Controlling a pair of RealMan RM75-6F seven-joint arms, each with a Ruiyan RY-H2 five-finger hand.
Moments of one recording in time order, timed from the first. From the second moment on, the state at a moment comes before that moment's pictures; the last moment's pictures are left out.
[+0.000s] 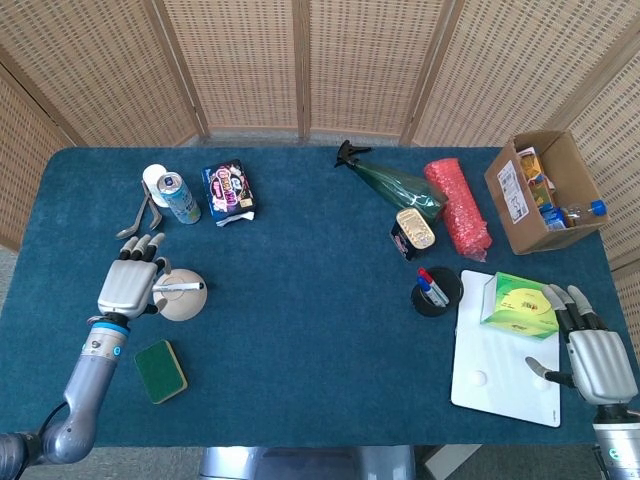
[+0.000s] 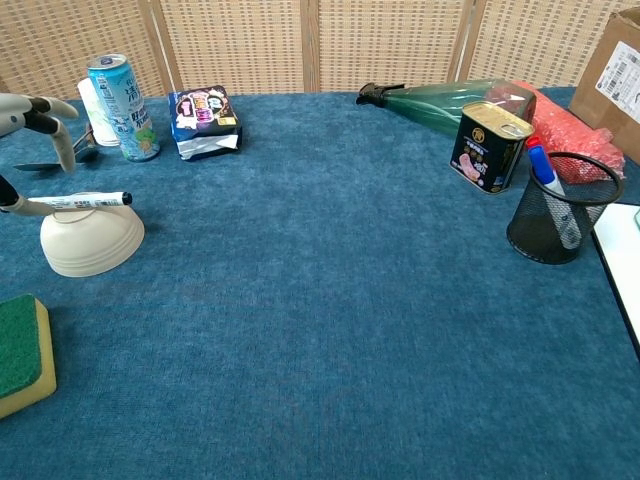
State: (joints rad) left arm -0.53 -1.36 -0.17 -1.67 0.96 1.14 0.65; right arm 0.09 -1.12 0.05 -1.58 -1.56 1.49 0.05
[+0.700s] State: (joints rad) left arm -0.60 -1.44 -0.18 -1.62 0.86 1.14 0.70; right arm 0.09 -1.11 0.05 -1.58 -1.54 1.48 0.07
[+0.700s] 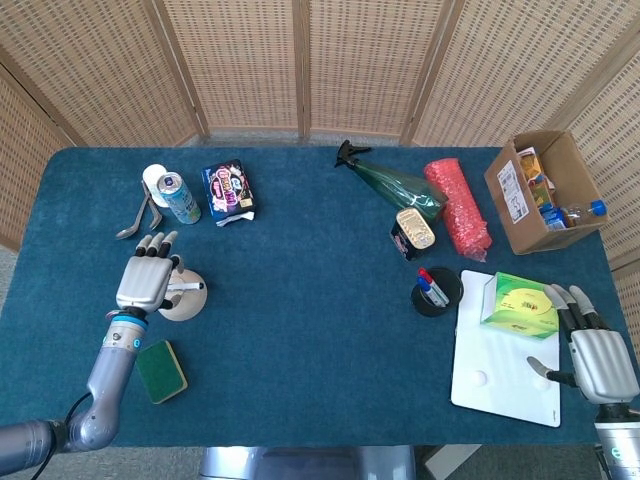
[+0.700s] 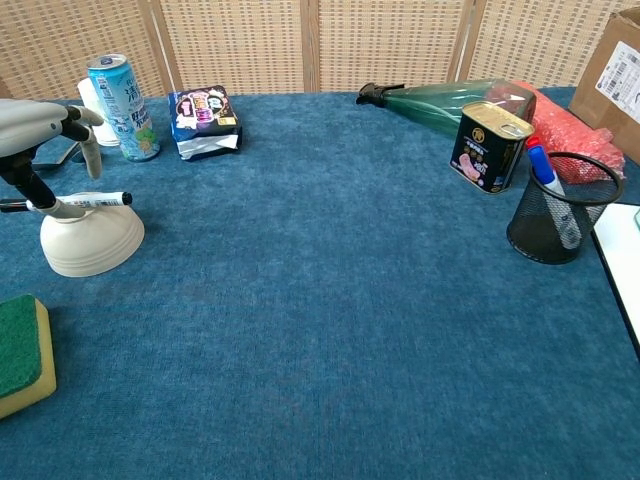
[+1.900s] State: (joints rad) left arm -0.67 -1.52 -0.17 -1.59 0.80 1.17 0.75; right arm 0.09 -1.11 0.05 -1.57 -1.54 1.47 0.09
